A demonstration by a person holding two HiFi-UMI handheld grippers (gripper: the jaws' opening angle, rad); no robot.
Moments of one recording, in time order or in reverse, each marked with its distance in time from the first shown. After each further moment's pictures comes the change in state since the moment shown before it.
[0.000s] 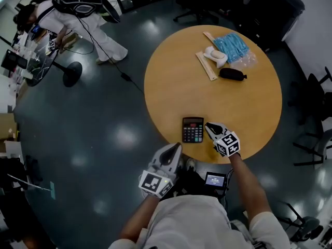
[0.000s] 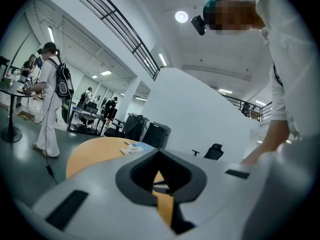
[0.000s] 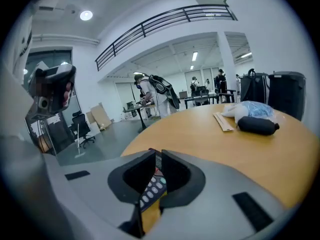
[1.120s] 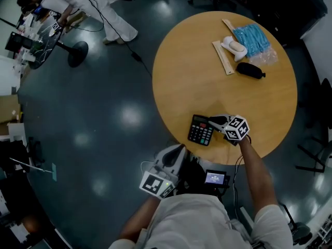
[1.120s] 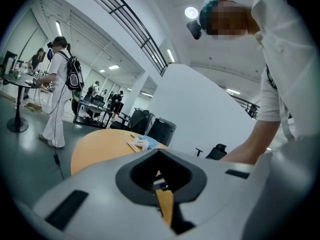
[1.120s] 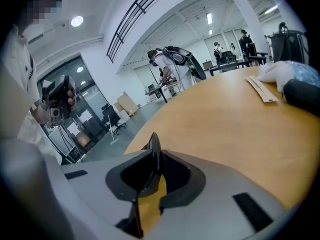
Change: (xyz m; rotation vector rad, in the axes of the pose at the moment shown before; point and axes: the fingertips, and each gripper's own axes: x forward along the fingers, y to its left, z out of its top) left arm 0.001 0.027 -0.026 -0.072 0.054 0.054; right arm 0.063 -0.004 -0.035 0.047 0.268 0.382
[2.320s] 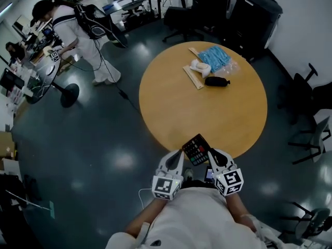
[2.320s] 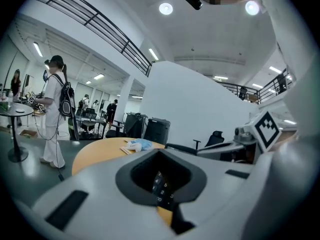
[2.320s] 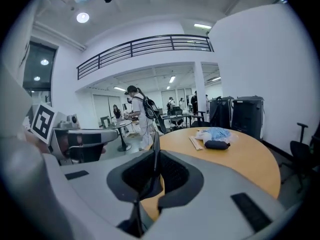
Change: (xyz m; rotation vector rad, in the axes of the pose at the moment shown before) left arm -0.024 -0.077 -0.006 0.218 0.005 -0.023; right arm -0.192 0.215 0.041 0.027 -0.485 -0.701
